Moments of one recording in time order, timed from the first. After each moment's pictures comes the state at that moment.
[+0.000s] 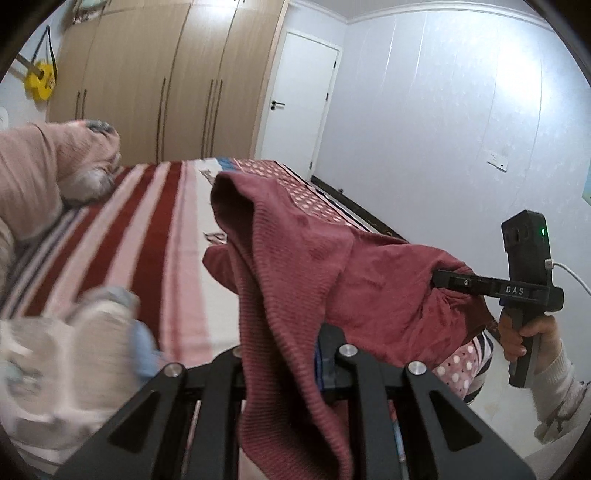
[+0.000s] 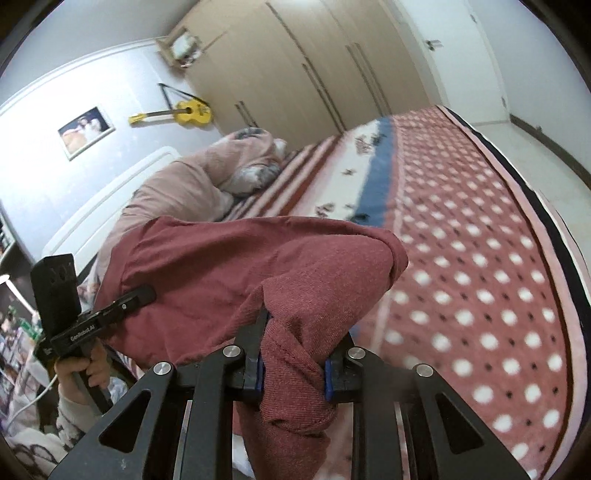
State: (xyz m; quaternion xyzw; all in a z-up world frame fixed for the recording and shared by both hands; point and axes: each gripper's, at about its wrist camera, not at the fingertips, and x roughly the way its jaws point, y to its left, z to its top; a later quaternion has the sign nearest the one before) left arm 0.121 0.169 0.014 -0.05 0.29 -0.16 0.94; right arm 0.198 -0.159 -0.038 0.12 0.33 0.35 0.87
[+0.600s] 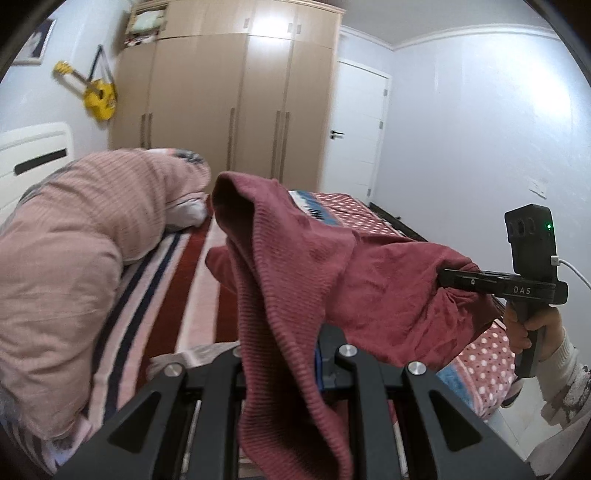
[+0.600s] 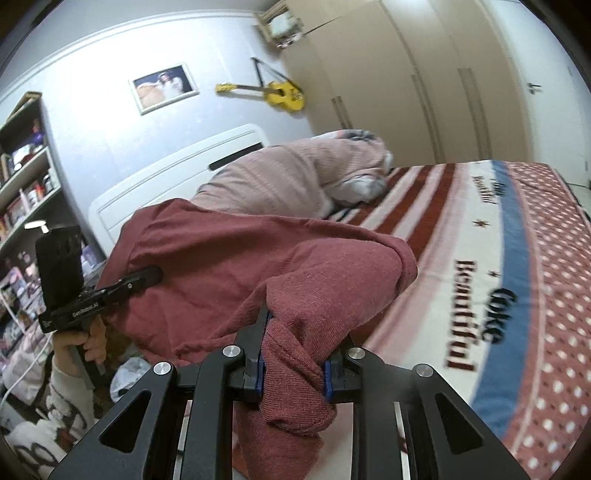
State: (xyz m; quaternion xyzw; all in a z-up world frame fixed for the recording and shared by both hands) left arm 0.047 0.380 0.084 -0.05 0.26 -0.05 0.96; right arm 0.195 0.077 0.034 0.04 0.29 0.48 0.83
